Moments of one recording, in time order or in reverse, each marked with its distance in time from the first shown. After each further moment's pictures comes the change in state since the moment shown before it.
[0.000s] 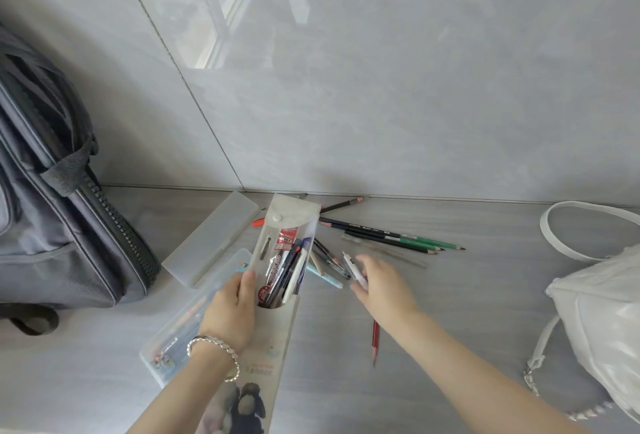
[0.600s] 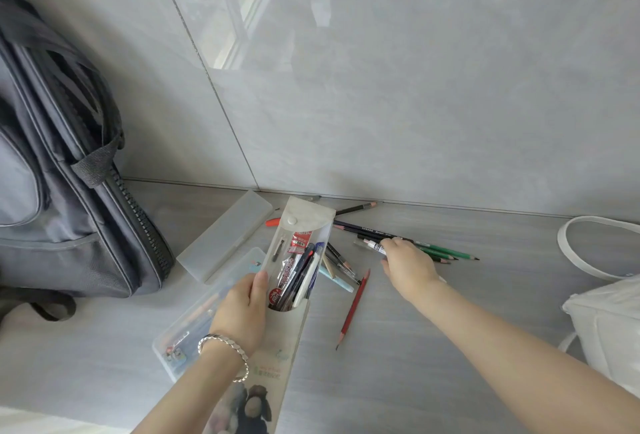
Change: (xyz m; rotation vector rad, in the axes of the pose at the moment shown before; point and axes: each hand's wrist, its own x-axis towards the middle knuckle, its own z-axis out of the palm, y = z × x) left_hand -0.003 -0.006 -0.002 0.023 -0.001 0.004; right_hand 0.045 0.015 -0.022 -0.417 0.019 -0.068
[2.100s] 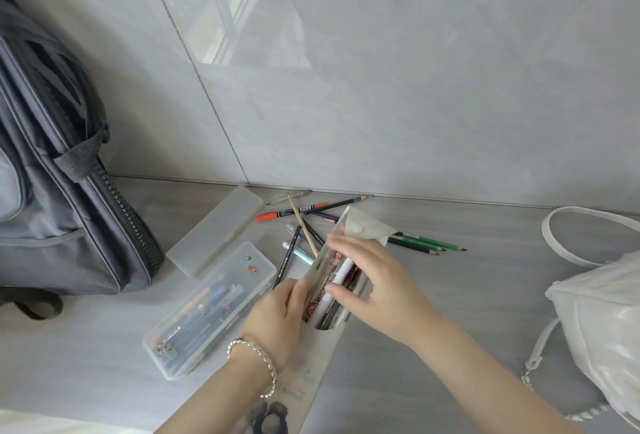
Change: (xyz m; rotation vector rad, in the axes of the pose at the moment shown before) left_hand -0.035 0.026 0.023 -0.057 -0.187 0.151; right_hand -0.082 -0.049 -0.046 0.672 0.334 -0.470
